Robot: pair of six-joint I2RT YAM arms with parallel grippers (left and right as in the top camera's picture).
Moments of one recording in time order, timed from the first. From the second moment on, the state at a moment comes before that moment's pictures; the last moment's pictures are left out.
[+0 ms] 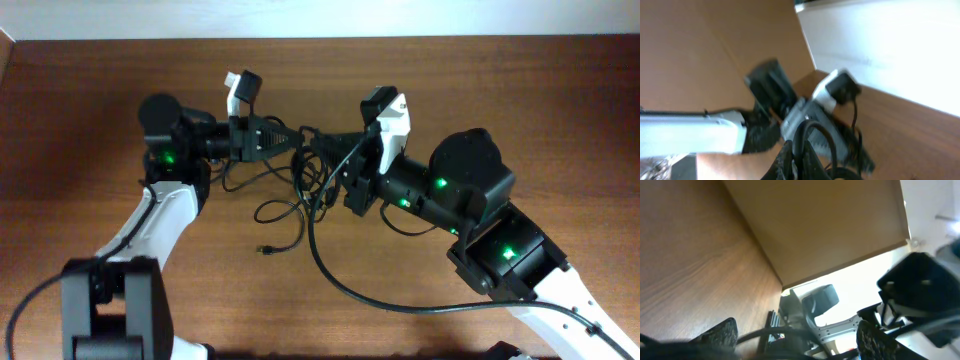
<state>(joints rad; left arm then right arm) -0.01 1.66 0.95 0.82 1.56 -1.21 0.66 1.17 1.21 -0.15 -0.35 0.29</state>
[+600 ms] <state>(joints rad) -0.10 1.68 0.93 0.82 1.56 -1.19 0.66 1.17 1.21 -0.23 0.00 0.29</state>
